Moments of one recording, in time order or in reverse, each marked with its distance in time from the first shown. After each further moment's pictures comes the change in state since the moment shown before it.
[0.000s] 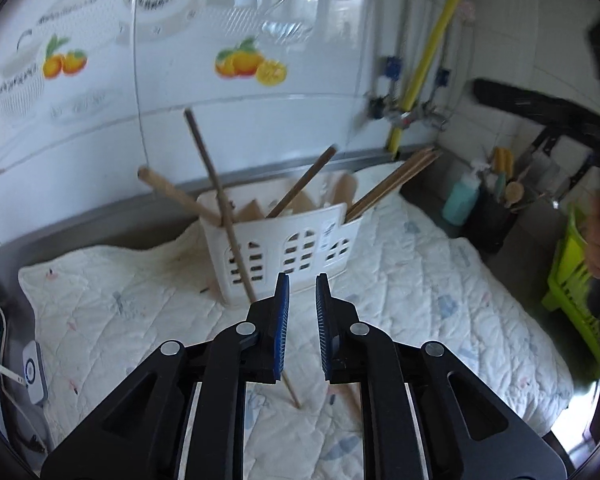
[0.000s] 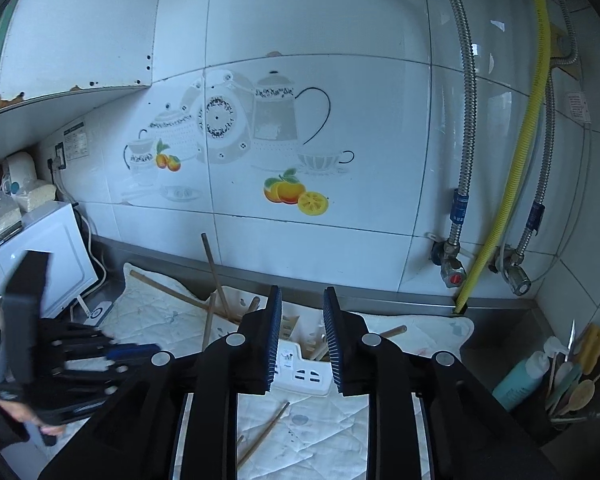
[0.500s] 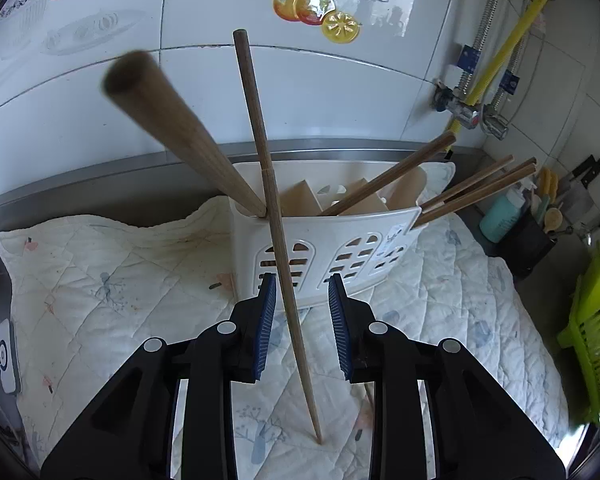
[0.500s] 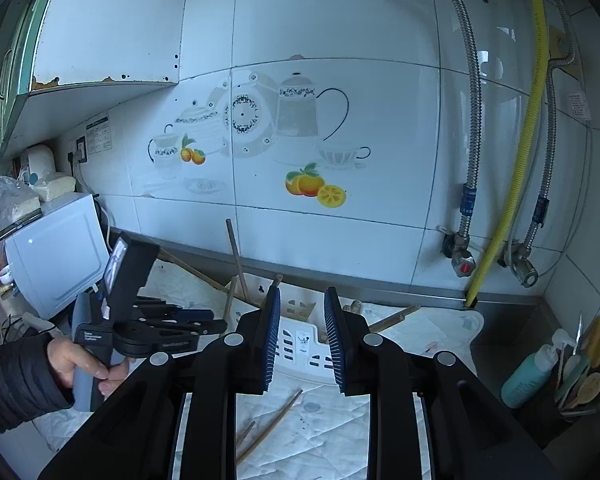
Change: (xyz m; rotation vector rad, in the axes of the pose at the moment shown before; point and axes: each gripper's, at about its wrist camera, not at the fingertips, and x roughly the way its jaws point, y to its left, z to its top) left arm 0.066 0.039 0.013 -0.136 0.066 0.029; right arm -0.017 0.011 -0.024 -0.027 -0.025 0.049
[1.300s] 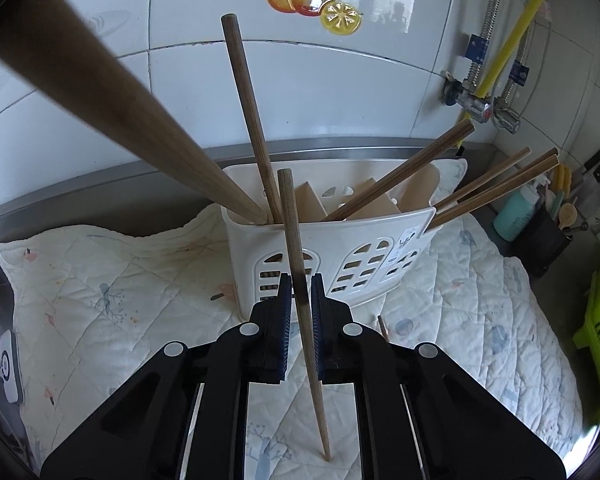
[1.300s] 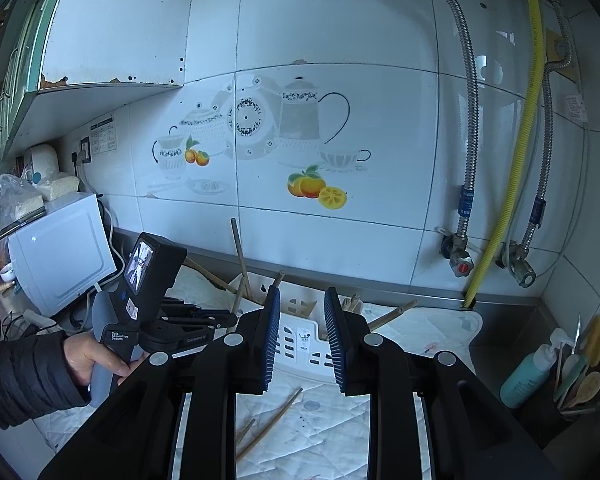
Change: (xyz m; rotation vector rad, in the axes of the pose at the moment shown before) left arm 0.016 -0.005 0.003 0.029 -0.009 0.035; right arm -0.010 0.000 -0.006 -0.003 -0.020 0.001
